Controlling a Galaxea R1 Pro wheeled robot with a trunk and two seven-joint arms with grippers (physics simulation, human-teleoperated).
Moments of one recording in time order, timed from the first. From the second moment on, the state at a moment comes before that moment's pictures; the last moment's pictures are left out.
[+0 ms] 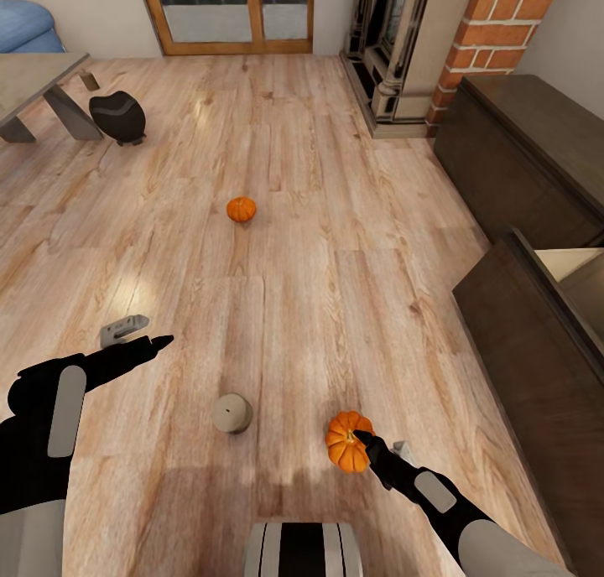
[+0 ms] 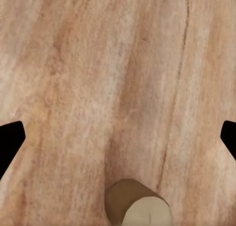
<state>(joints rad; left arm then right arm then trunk) -0.59 0.13 0.32 -1.52 0.34 1.00 -0.09 -0.64 -0.02 0.01 -0.27 -1.00 0.31 0.31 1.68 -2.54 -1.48</state>
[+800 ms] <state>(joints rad) -0.59 0.13 0.32 -1.52 0.34 1.00 -0.09 -0.64 -0.01 0.01 -0.28 -1.00 0.31 0.30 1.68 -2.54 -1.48</state>
